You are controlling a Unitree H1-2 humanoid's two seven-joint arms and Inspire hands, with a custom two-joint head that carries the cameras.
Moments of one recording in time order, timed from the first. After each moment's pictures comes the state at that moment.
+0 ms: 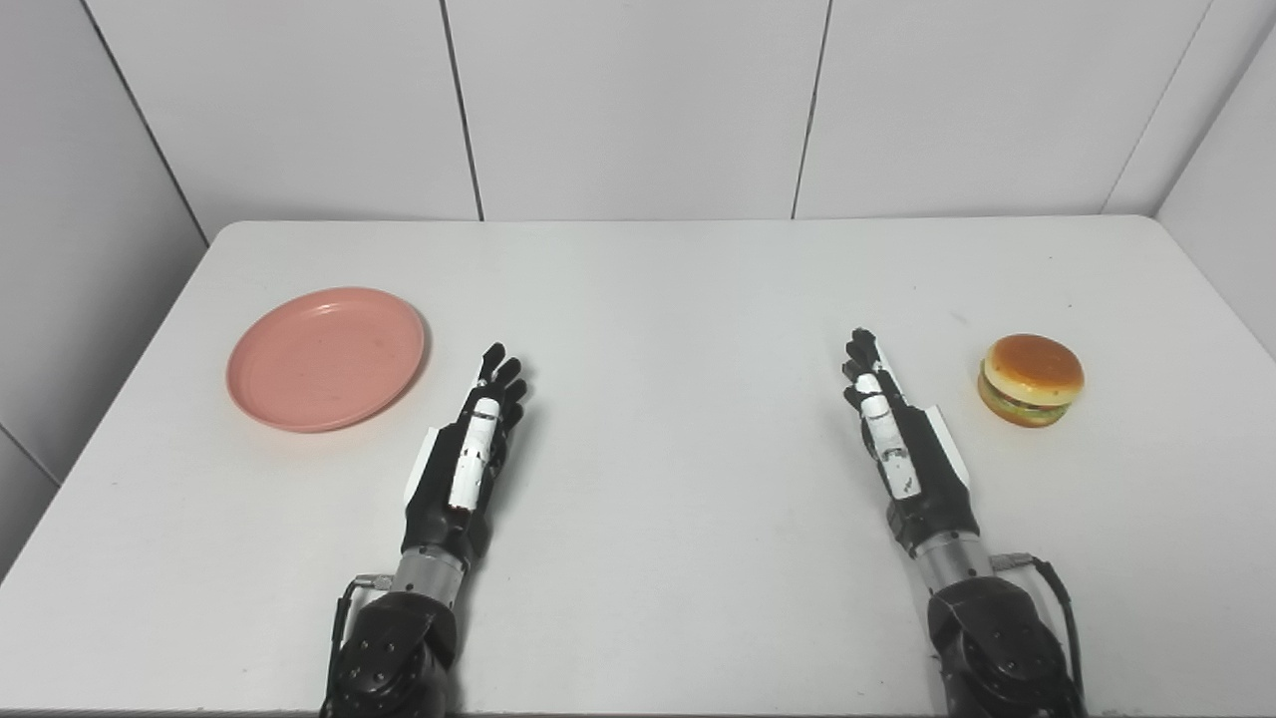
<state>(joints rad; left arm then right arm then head) -0.07 0.01 -0.02 0.02 -0.11 0.05 -0.08 -0.15 -0.08 0.01 0.08 0.02 -0.04 0.10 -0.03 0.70</state>
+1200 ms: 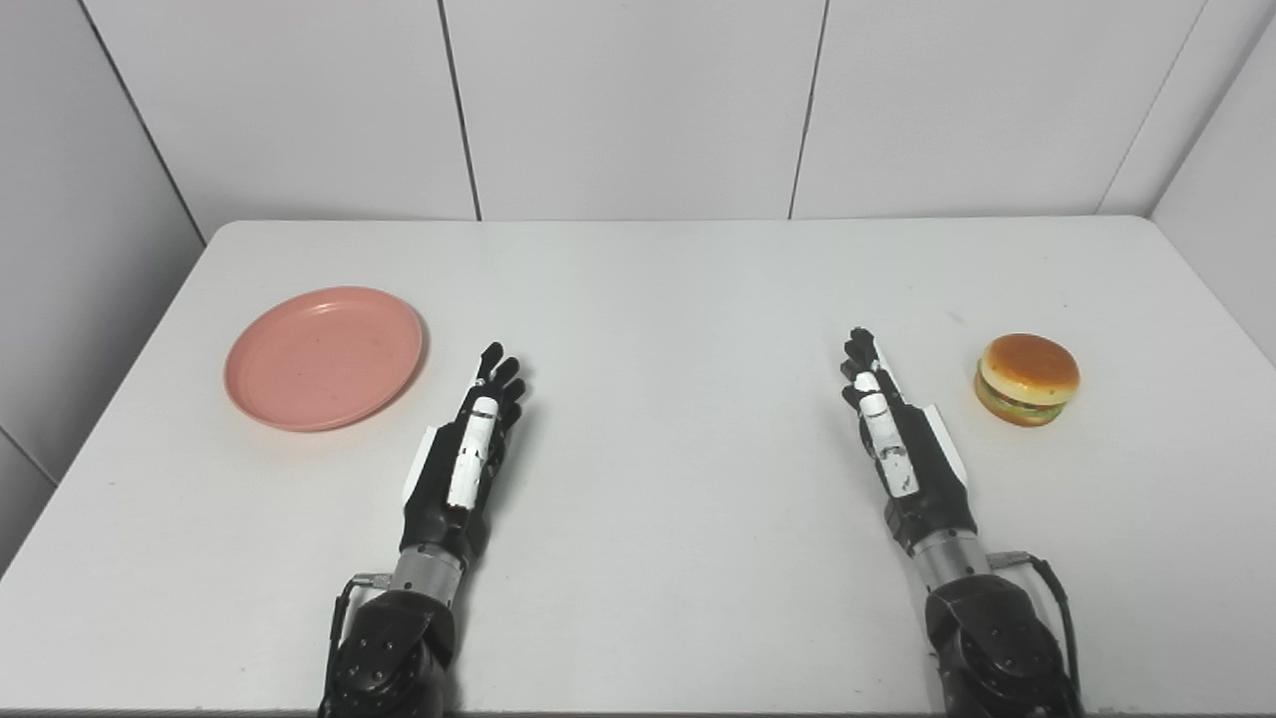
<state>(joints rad) -0.07 0.01 -0.02 0.02 -0.11 0.05 -0.08 -0.15 -0.08 0.01 0.09 0.02 -0.04 0.10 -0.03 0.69</state>
